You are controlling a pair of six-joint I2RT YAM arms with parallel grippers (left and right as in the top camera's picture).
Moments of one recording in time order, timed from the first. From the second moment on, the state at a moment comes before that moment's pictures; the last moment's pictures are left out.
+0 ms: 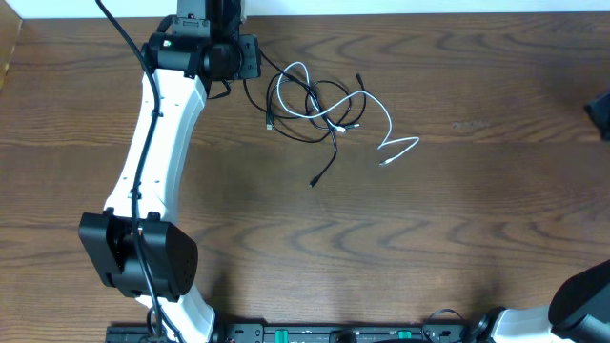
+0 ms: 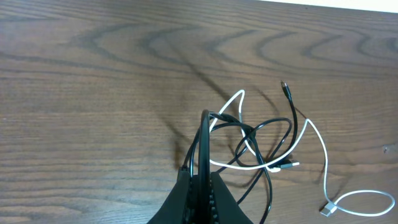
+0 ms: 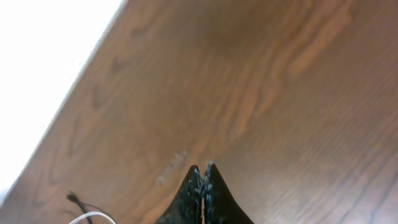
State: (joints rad) left arm -0.13 1.86 1.84 -0.90 0.17 -0.17; right arm -0.54 1.63 1.51 -0.78 -0.24 0.45
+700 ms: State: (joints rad) left arm -0.13 1.86 1.84 -0.85 0.60 -0.10; right arm 0.16 1.99 1.71 -0.76 -0.49 0.05
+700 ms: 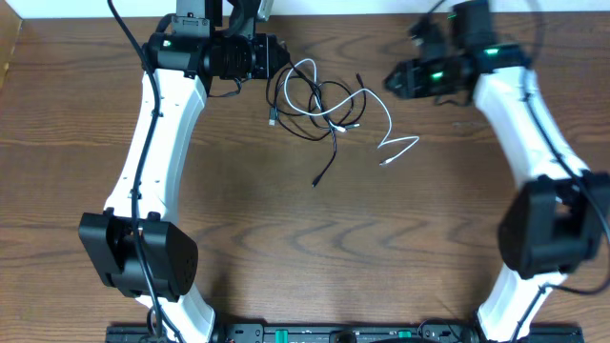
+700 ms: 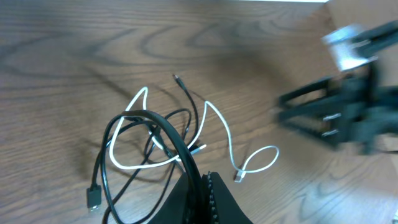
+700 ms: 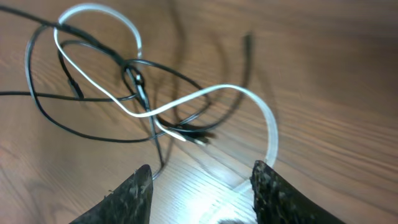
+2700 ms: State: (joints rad) left arm -0.13 1.86 1.84 -0.91 0.28 -0.17; right arm -0.46 1.59 1.71 -0.88 -0.39 0.34
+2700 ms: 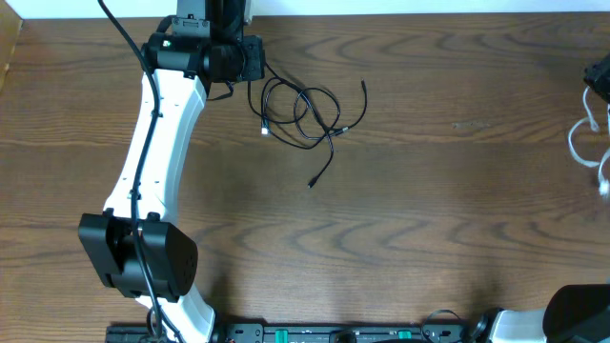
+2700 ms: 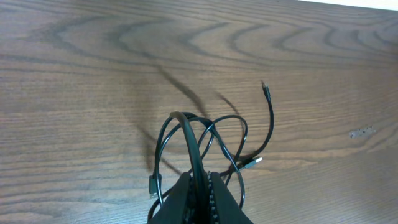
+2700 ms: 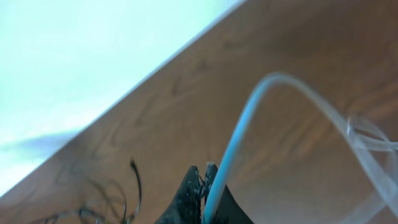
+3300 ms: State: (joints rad) left arm -0.13 1.86 1.84 -0.95 0.28 -0.17; right arm -0.46 2.05 2.34 -0.92 -0.31 0.25
